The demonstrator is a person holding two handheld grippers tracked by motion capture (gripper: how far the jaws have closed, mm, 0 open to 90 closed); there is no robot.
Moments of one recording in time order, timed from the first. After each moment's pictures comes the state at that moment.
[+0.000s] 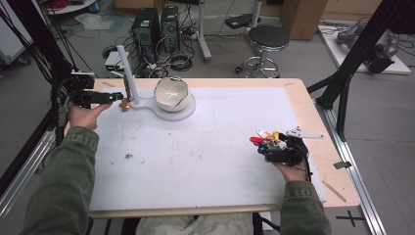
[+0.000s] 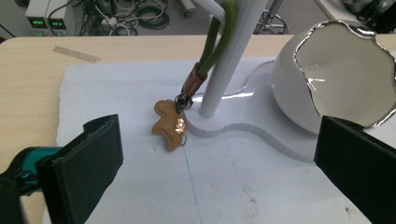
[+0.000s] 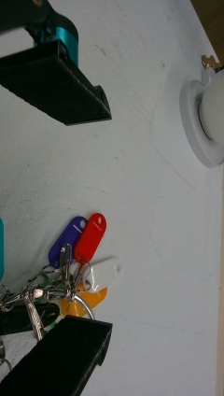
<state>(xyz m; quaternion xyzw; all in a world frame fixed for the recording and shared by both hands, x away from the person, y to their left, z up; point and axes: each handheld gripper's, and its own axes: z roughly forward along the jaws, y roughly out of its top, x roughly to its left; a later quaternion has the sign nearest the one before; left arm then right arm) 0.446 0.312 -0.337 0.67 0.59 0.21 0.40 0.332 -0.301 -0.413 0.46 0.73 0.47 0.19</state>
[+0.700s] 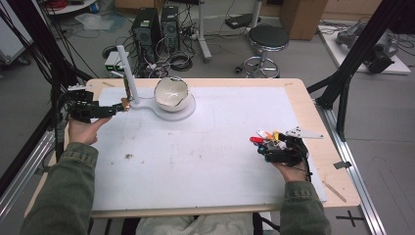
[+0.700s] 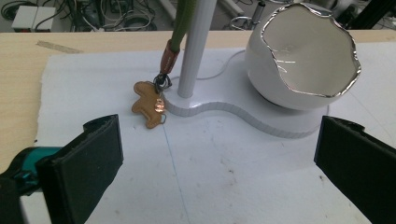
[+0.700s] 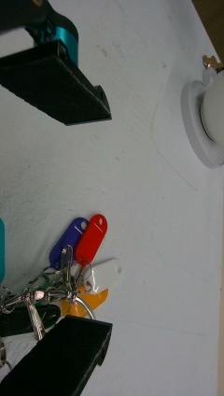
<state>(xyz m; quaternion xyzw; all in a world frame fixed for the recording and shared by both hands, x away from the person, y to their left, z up) 0.405 0.305 -0.349 0.67 0.56 0.22 0.44 0.332 -0.301 -0.413 0.46 0.73 0.47 0.19</state>
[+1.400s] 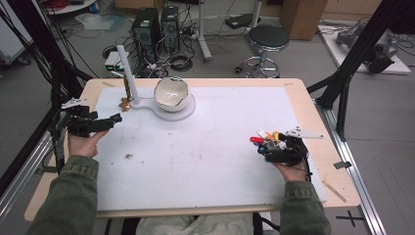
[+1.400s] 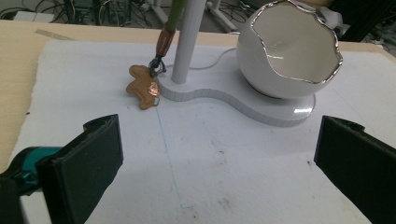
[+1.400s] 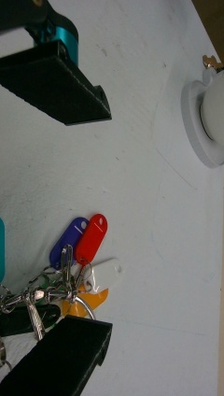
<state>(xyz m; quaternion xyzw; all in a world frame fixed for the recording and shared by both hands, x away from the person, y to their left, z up) 0.370 0.306 -0.370 0.64 0.56 0.22 0.47 0.332 -0.301 -0.413 0.46 0.73 0.47 0.19</state>
